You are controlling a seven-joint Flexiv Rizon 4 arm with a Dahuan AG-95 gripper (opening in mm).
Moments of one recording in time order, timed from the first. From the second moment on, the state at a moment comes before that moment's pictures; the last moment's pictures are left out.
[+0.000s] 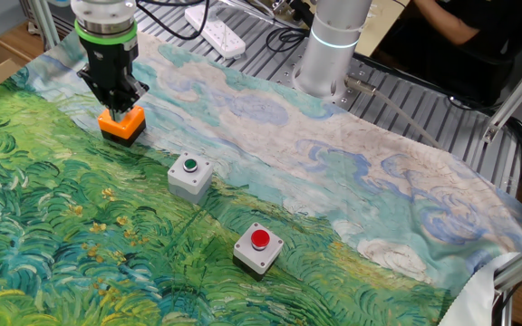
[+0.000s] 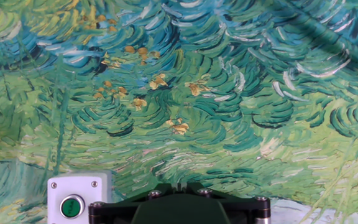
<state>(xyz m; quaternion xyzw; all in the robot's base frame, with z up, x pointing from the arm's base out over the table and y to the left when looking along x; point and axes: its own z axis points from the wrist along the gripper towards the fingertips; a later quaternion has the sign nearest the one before) 0.549 -0.224 0.174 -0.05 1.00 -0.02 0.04</state>
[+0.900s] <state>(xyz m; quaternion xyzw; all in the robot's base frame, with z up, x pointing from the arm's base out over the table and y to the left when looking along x) 0.522 -0.244 0.173 -0.03 1.00 -0.02 0.04</state>
